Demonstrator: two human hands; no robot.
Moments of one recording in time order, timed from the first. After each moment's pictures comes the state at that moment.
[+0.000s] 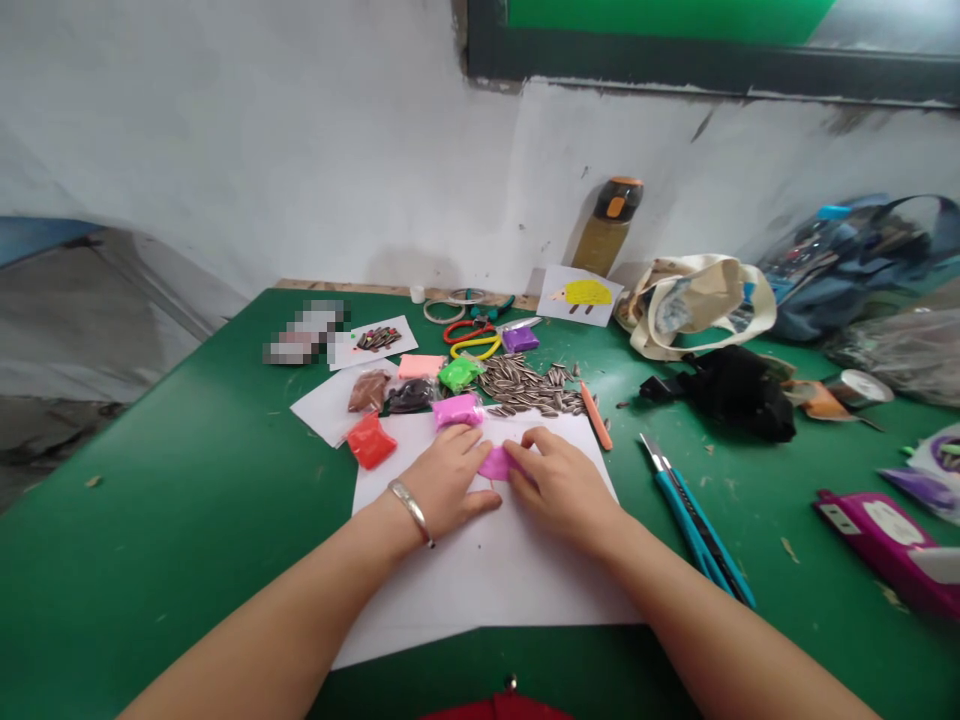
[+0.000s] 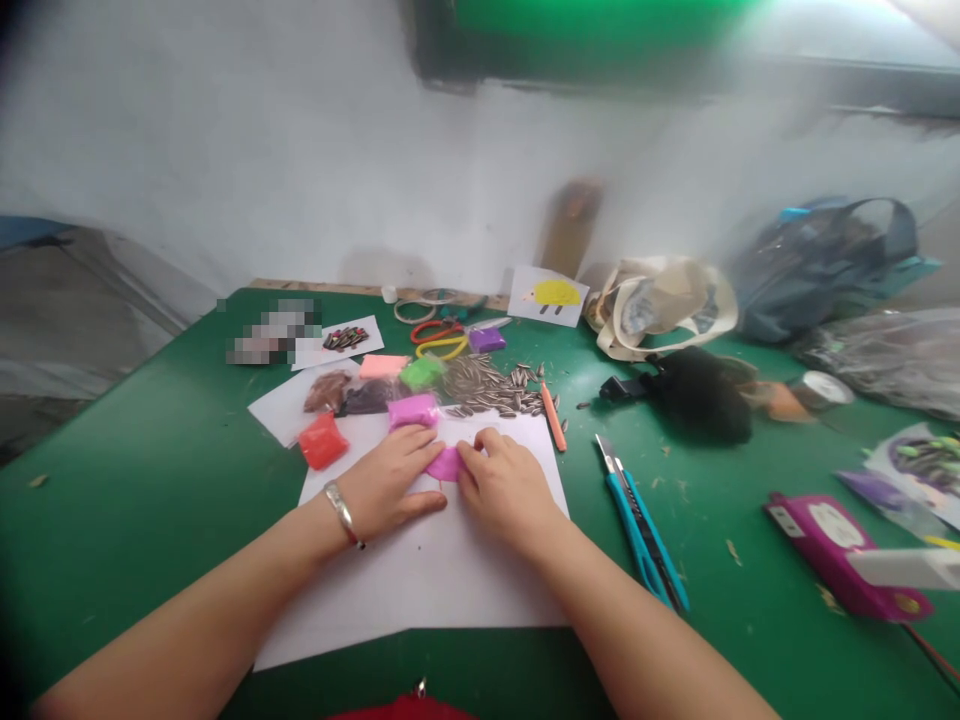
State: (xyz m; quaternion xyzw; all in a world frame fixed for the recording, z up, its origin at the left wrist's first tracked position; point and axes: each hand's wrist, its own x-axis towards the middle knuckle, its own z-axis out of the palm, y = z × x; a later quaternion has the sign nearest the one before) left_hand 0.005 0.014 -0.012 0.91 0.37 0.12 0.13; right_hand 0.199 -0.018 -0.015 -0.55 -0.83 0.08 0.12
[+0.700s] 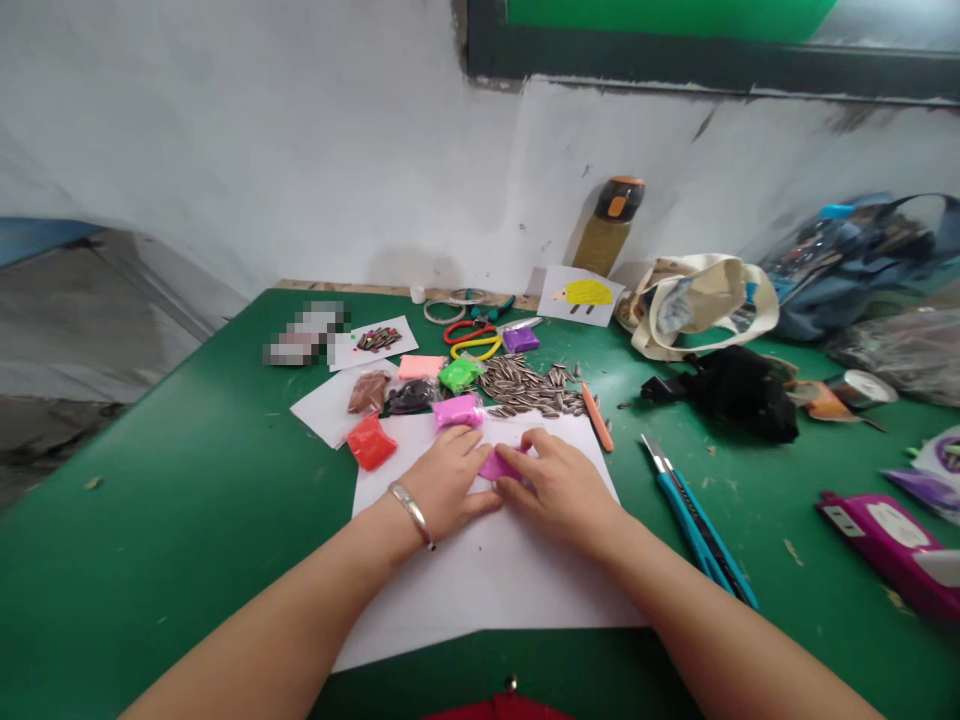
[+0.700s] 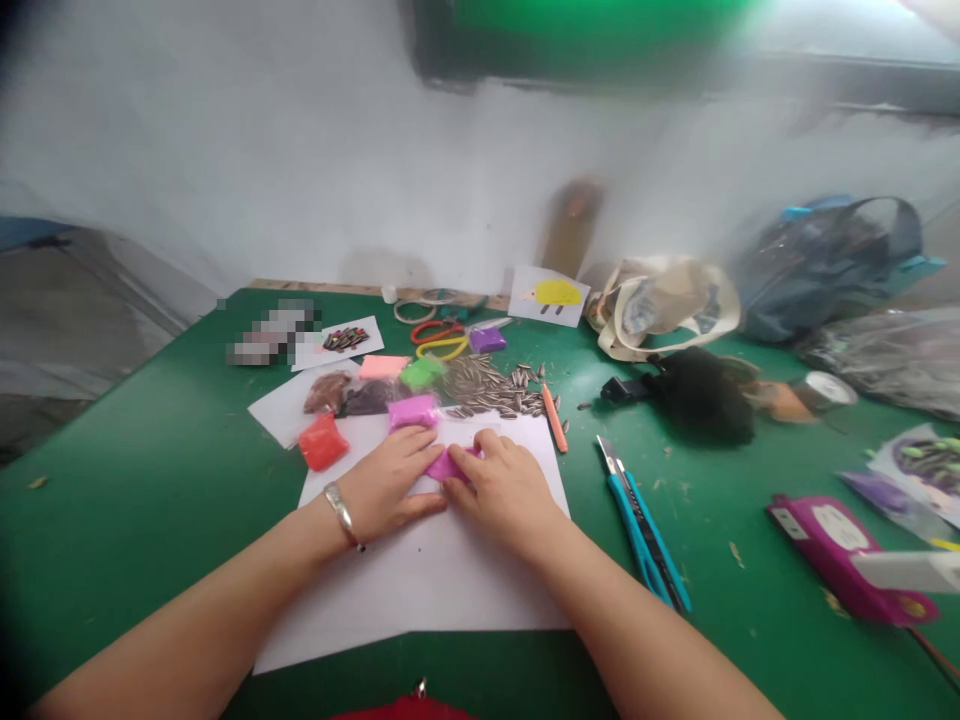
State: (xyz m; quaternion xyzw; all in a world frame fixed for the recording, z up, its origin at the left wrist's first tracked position) left_hand 0.004 0.014 -0.016 0.92 0.36 0.13 0.12; right_hand 0.198 -0.017 -0.014 -0.54 -0.83 0.09 0.09
